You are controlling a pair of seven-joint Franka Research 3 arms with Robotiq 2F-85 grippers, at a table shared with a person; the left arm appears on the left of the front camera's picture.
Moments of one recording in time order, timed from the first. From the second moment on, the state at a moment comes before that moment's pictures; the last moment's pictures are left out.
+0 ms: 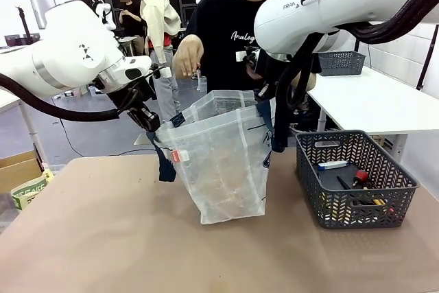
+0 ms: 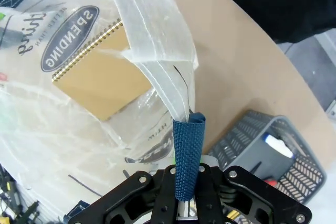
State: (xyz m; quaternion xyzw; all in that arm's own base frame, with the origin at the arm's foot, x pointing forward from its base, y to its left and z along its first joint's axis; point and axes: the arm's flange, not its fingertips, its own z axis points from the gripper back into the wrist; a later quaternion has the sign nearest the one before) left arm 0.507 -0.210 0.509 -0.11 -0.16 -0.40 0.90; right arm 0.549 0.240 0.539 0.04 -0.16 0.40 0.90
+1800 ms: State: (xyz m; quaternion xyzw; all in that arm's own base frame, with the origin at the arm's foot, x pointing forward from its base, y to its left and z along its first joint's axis) left arm 0.508 -0.209 0.509 -0.11 -0.16 -0.40 0.90; right arm 0.550 0.240 0.540 0.05 -0.16 0.38 0.91
